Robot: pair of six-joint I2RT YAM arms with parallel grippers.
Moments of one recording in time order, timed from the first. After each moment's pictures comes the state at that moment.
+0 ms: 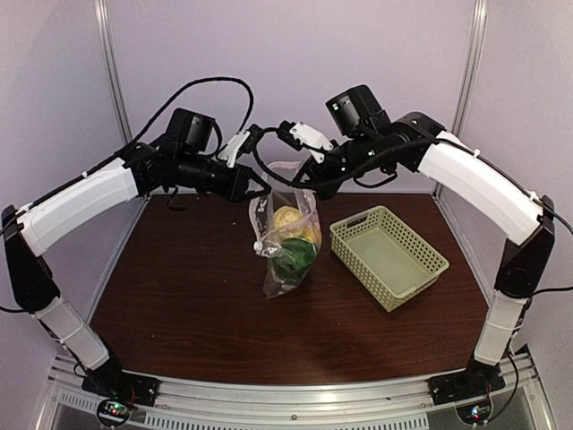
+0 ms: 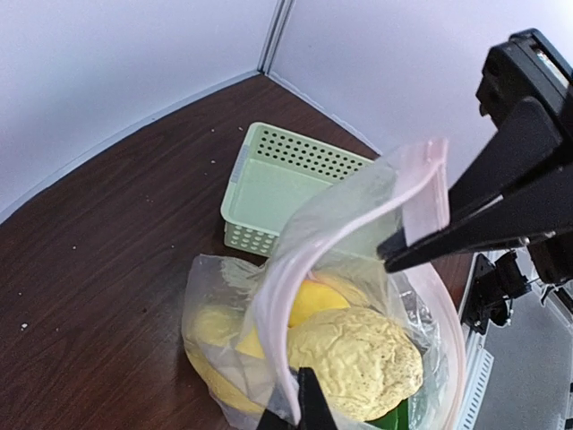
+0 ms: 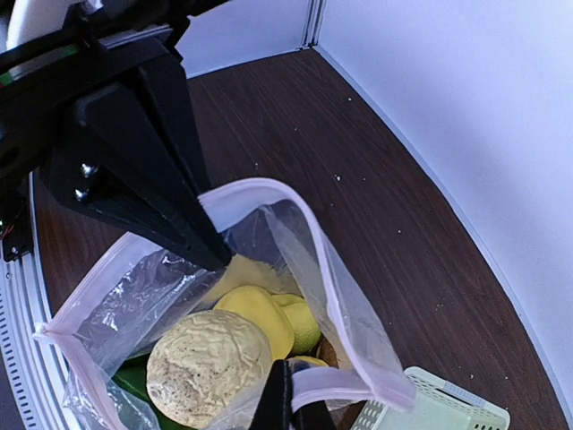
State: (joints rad) left arm -0.70 1.59 1.59 -0.55 0.40 -0.13; right arm 0.85 1.82 2.08 -0.91 -0.08 -0.23
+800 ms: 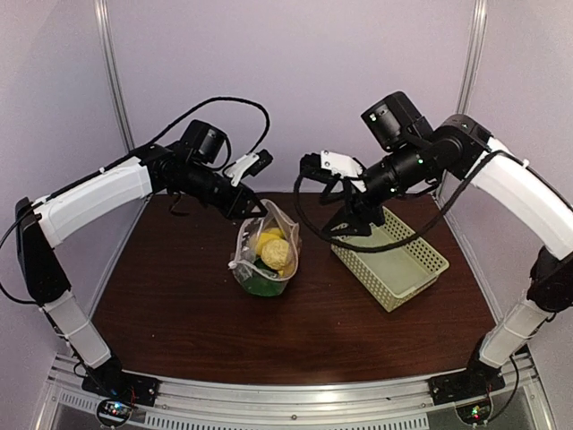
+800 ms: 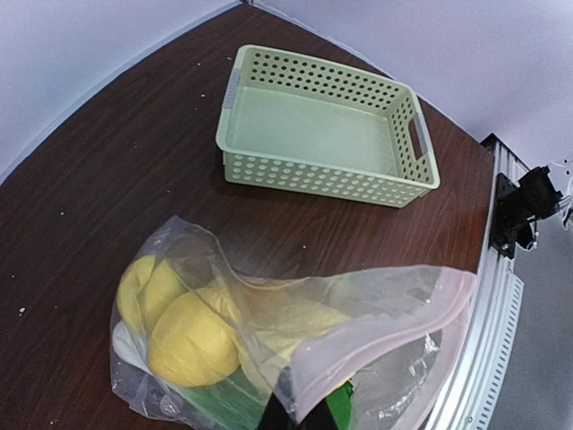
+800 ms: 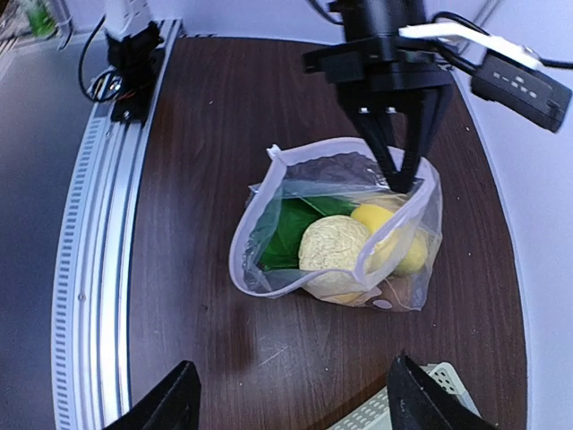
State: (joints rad) left arm -0.68 1.66 1.62 -0.73 0.42 0.09; right arm 0.85 1.61 1.90 -1.08 -0.34 -0.56
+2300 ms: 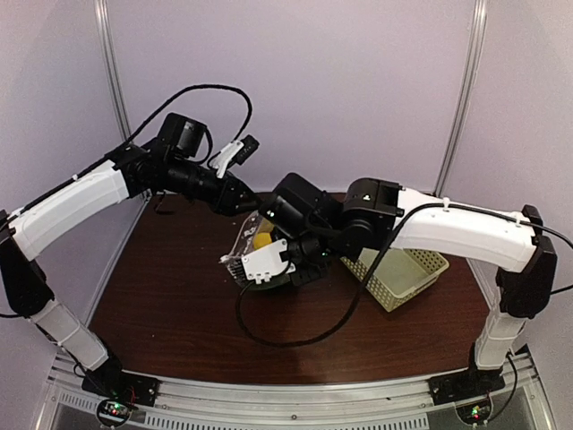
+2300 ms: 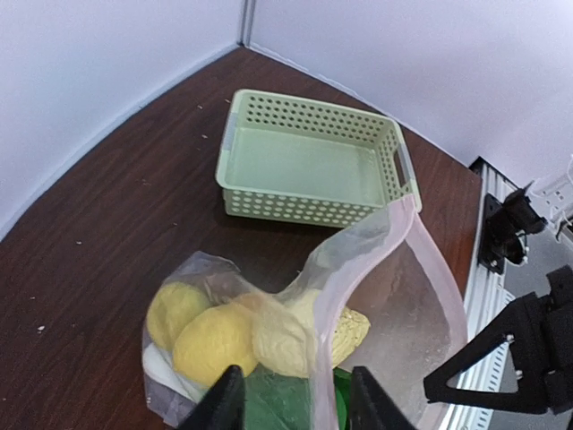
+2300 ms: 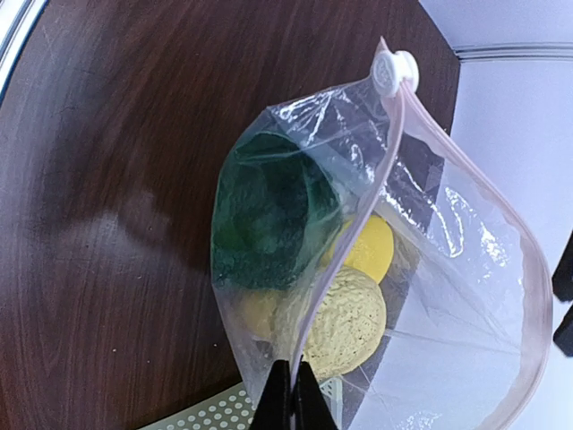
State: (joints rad) left arm -0.68 1.59 1.59 -0.68 0.48 0.06; right arm 1.23 1.82 1.80 -0.94 0.35 -0.90
